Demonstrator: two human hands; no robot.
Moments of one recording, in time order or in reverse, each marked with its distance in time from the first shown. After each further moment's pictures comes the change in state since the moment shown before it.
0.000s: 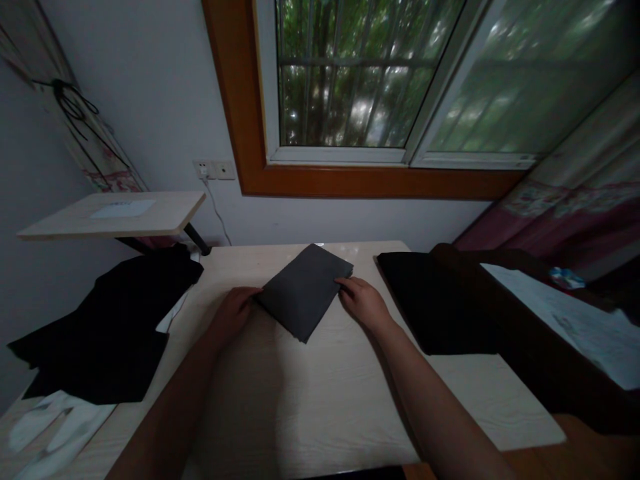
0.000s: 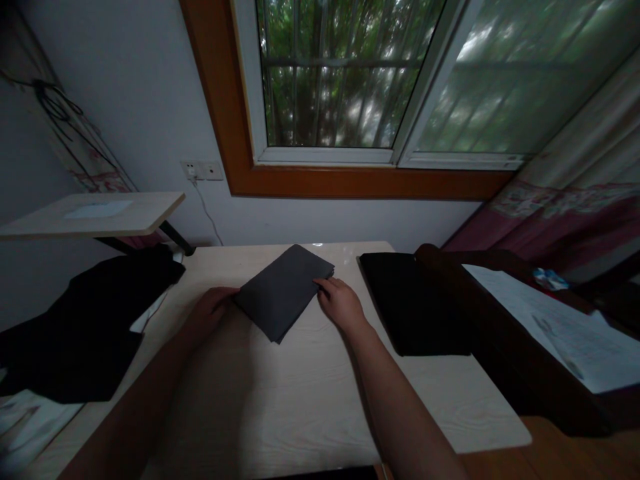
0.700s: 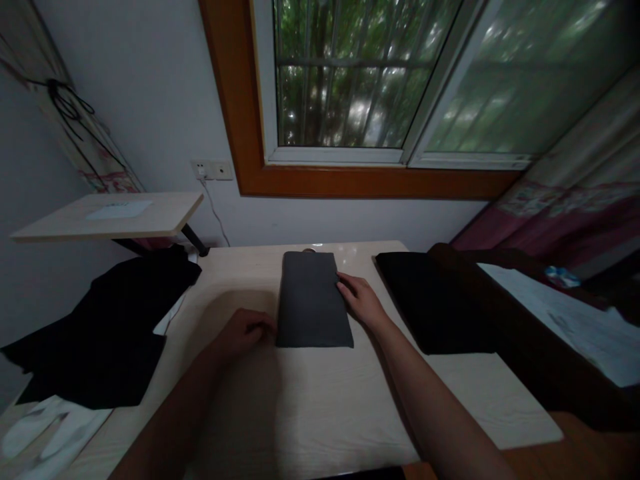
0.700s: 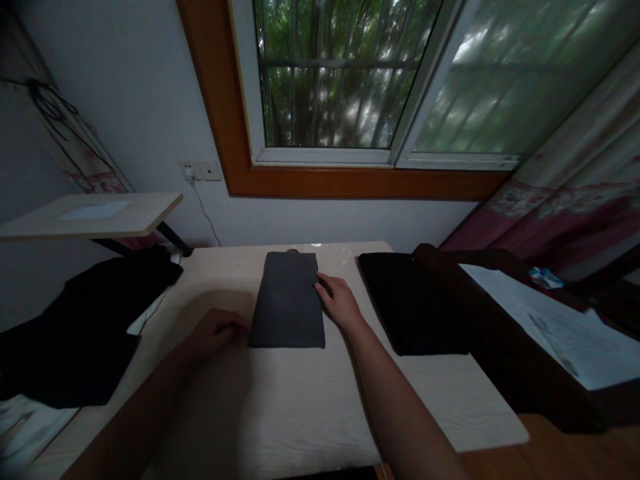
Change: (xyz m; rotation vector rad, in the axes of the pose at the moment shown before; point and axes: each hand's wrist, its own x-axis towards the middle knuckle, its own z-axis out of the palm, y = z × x) left_hand -0.010 0.046 0.001 -0.500 -0.380 -0.019; right_hand 0.003 0.012 0.013 0.237 0.088 0.084
